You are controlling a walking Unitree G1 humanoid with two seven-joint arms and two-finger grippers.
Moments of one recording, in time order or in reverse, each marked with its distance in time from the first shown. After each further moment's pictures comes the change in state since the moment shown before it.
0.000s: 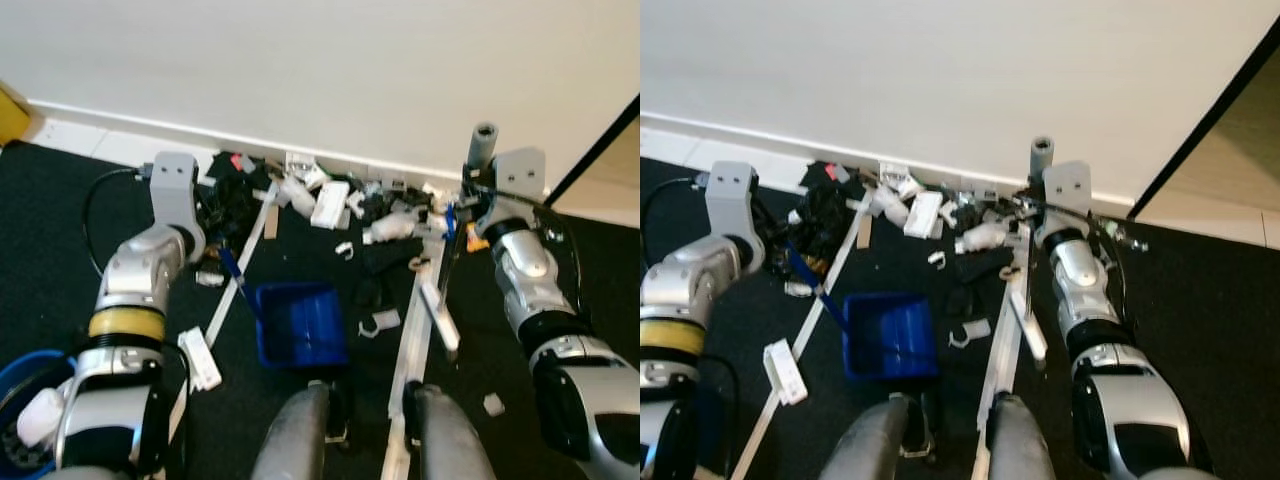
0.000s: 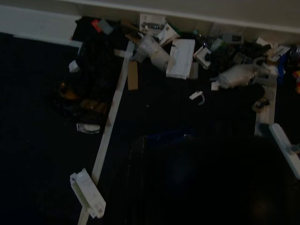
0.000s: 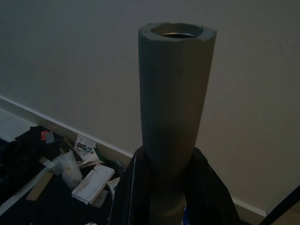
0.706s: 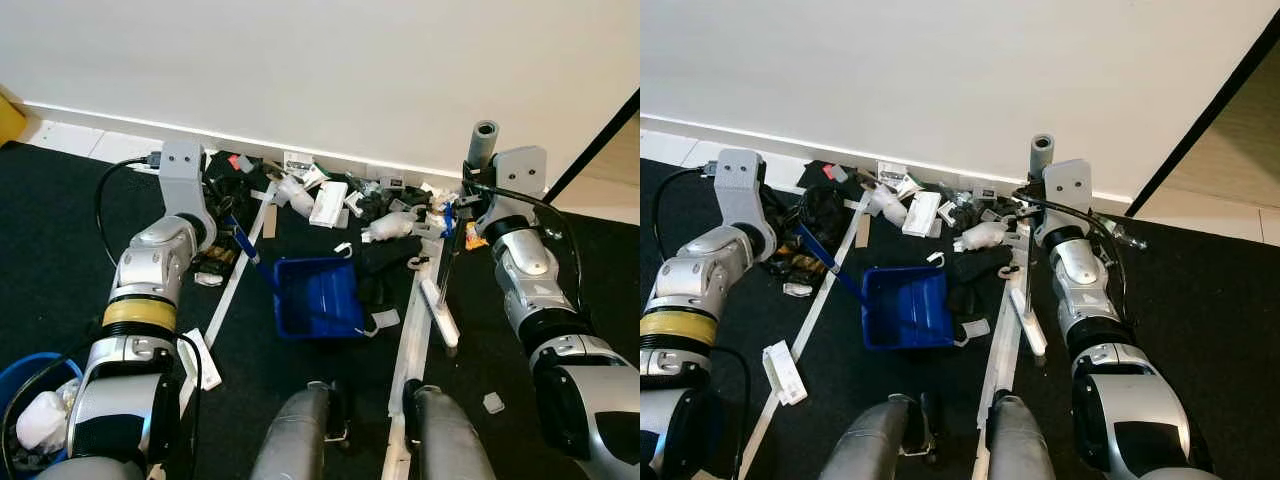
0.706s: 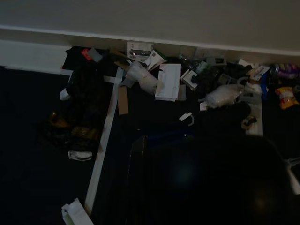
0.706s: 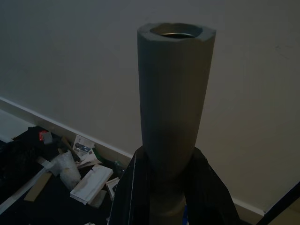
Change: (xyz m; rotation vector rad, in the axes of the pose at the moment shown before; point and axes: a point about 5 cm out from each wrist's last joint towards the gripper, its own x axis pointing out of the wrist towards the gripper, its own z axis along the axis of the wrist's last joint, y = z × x) left arm 0.006 -0.010 0.015 0.037 -0.097 -0.035; right arm 0.000 0.000 0.000 -0.001 -0.005 0.001
